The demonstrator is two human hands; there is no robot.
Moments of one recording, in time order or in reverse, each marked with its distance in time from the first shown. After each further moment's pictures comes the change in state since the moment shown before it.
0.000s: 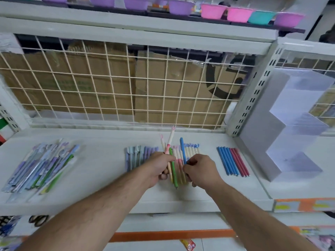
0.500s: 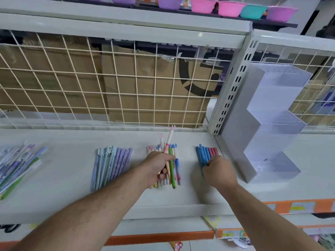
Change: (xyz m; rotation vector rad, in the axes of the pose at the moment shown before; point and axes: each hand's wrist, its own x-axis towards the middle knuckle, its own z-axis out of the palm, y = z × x) left_hand 0.026 0.006 0.088 -0.034 0.001 -0.009; right_hand 0.055 0.093 -0.095 -0.380 0.204 0.105
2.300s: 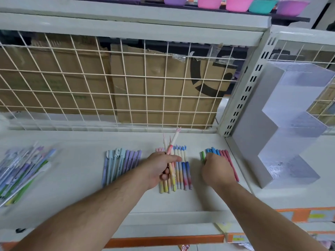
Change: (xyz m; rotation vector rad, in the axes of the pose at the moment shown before) left_hand 0.009 0.004 -0.030 -0.060 -0.060 -0.011; right_hand 0.005 -0.039 0.020 -0.303 0.006 -0.182
